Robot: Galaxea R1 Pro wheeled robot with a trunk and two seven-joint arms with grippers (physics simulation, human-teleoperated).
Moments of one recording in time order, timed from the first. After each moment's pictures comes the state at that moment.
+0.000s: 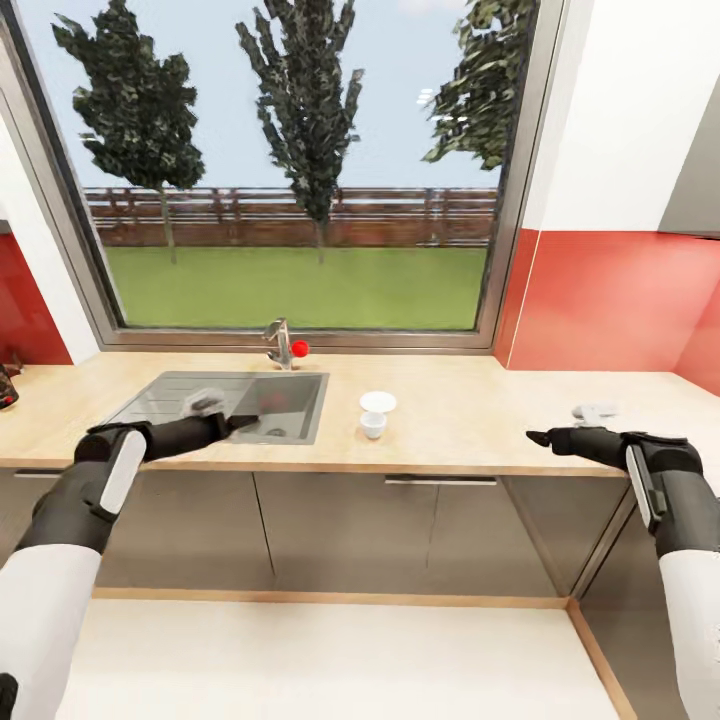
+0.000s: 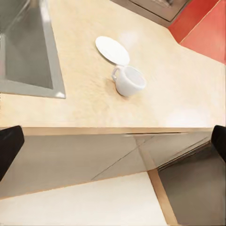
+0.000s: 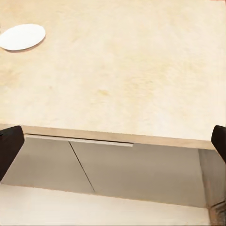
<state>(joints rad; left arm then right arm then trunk) -0.83 0.23 0.10 -1.07 0.36 0.89 -0.53 -0.82 -0.30 -0.29 -1.04 0.22 0.67 0.63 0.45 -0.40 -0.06</state>
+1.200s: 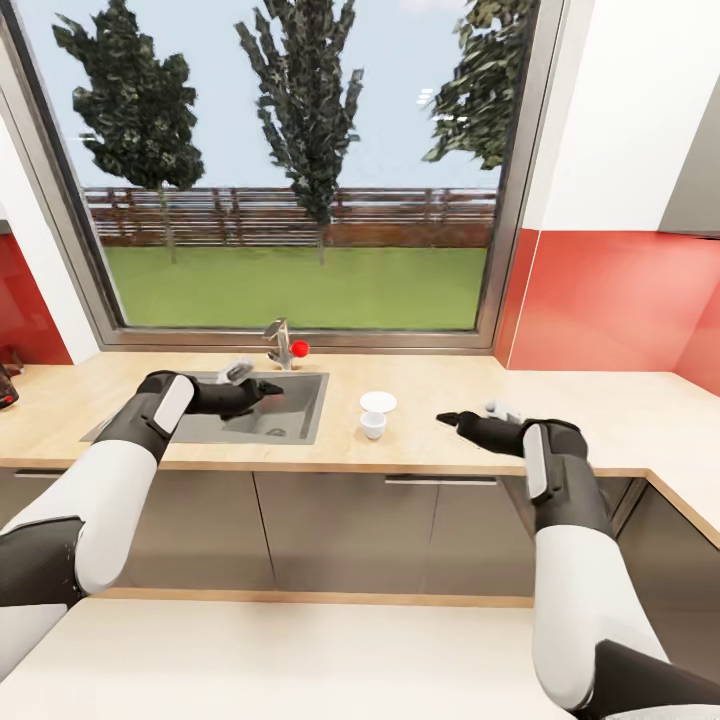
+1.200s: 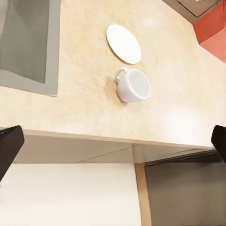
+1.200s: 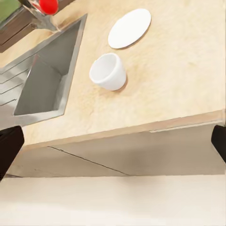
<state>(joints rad) -1.21 0.12 0.12 -0.54 0.37 0.91 -0.30 -0.89 0.11 -0.44 -1.08 0.04 0.97 0.40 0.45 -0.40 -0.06</state>
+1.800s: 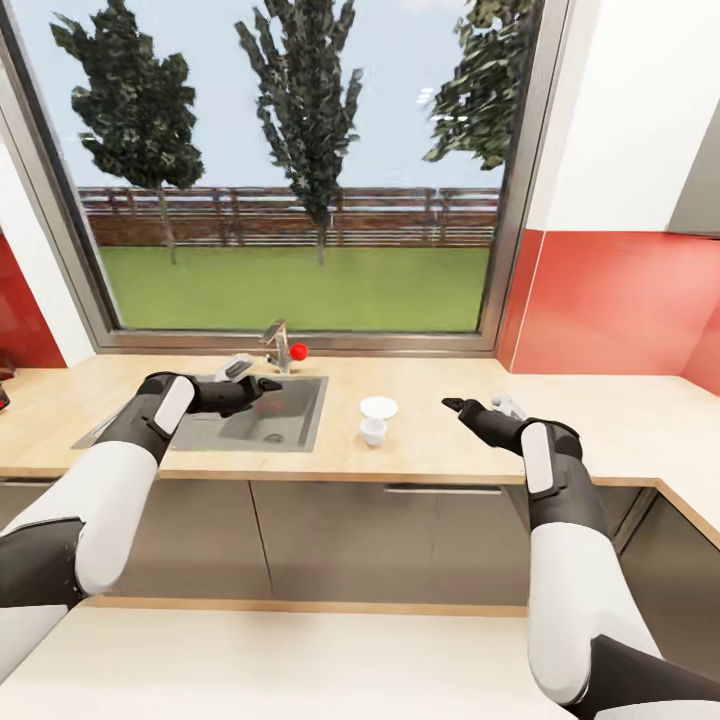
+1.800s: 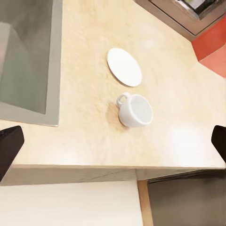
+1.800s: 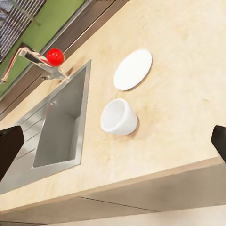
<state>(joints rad) -1.20 0.11 0.13 -0.54 0.37 0.84 -0.30 -0.90 0.12 -0.47 -1.04 -0.25 0.85 0.17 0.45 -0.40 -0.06</state>
